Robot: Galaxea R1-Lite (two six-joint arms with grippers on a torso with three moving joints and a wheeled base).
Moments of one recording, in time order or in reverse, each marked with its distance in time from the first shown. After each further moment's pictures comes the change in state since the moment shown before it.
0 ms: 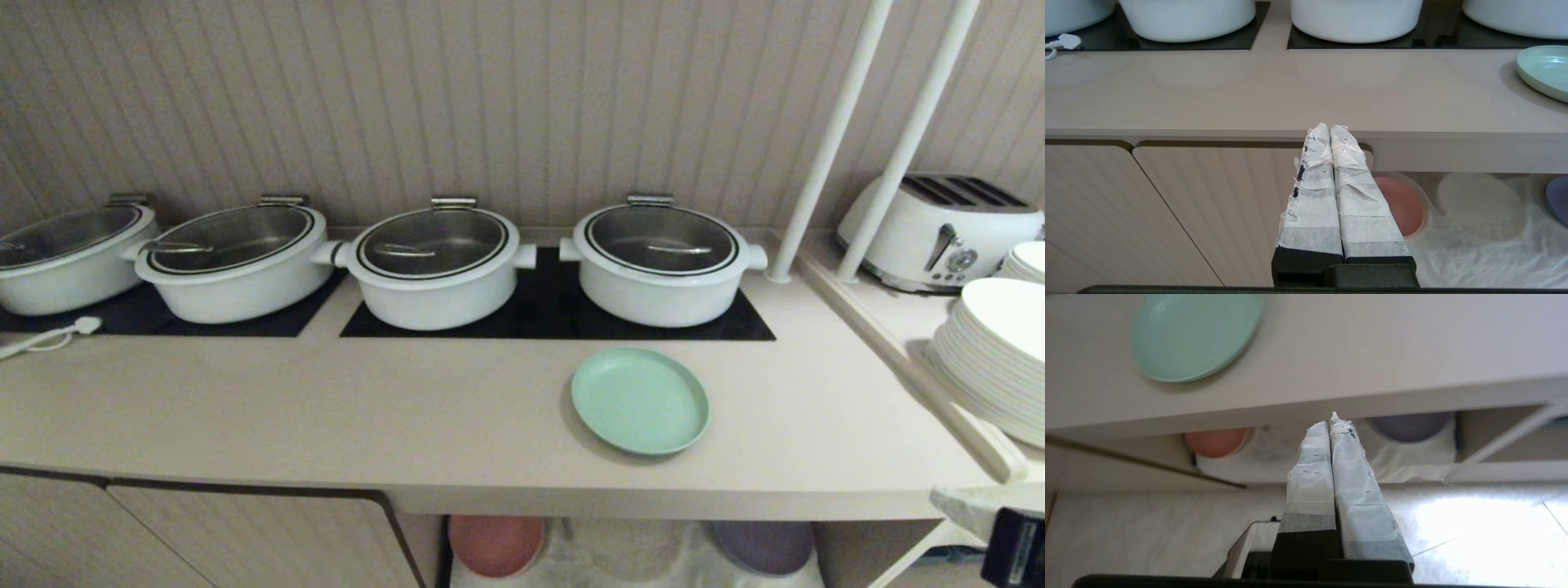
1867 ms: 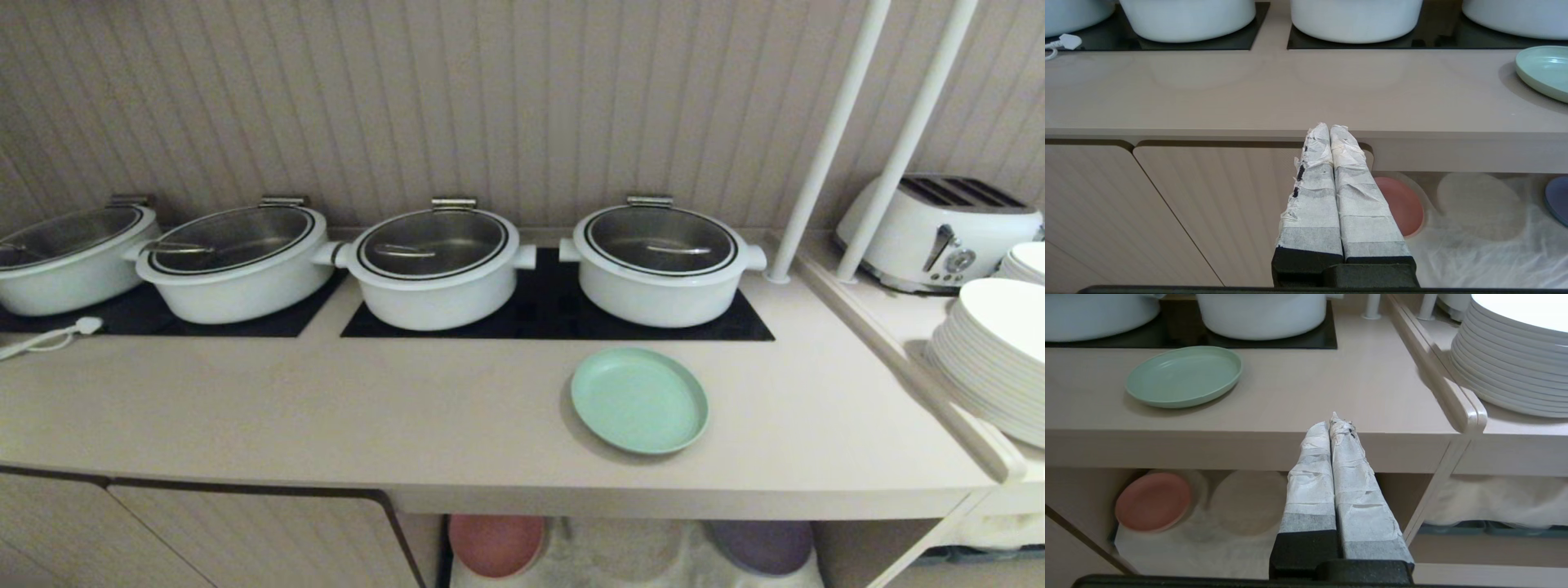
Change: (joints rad) left arm 0.000 0.000 0.000 0.000 0.000 0.000; right arm -0.103 -1.007 0.191 0.332 -0.029 -0.272
